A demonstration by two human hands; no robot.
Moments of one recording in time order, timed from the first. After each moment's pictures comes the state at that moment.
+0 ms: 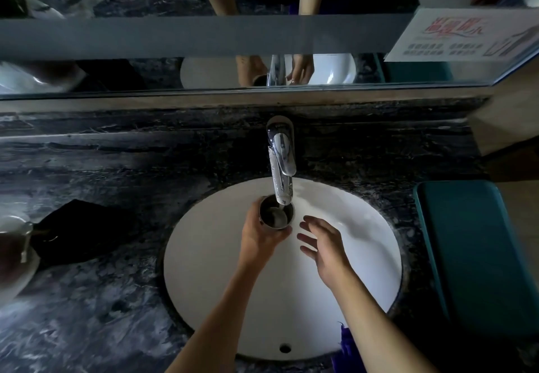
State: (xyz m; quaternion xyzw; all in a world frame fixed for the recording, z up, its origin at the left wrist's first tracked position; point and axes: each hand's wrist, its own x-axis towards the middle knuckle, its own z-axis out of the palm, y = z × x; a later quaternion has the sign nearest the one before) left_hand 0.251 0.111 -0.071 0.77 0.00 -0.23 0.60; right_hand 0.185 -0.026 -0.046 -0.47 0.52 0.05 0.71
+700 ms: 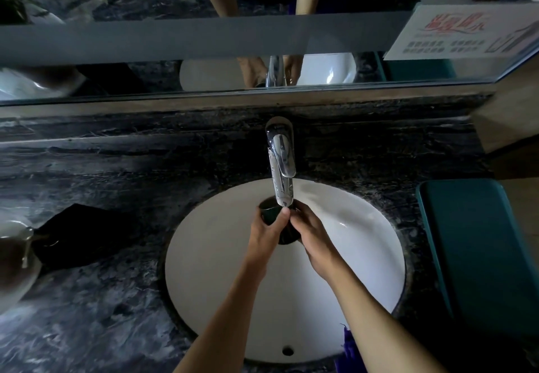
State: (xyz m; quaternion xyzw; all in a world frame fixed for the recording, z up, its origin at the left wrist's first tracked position) left_hand 0.254 0.094 -0.062 0.67 0.08 -0.29 0.68; right_hand 0.210 -0.015 -0.041 -0.59 0.34 0.08 0.73
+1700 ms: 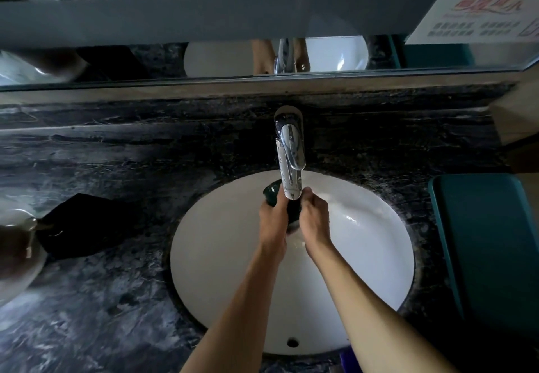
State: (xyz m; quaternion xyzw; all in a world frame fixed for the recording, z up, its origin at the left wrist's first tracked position) left_hand 0.266 0.068 -0.058 0.60 0.24 -0.32 0.69; right_hand 0.242 0.002 -0.037 -0.66 0.47 0.03 0.58
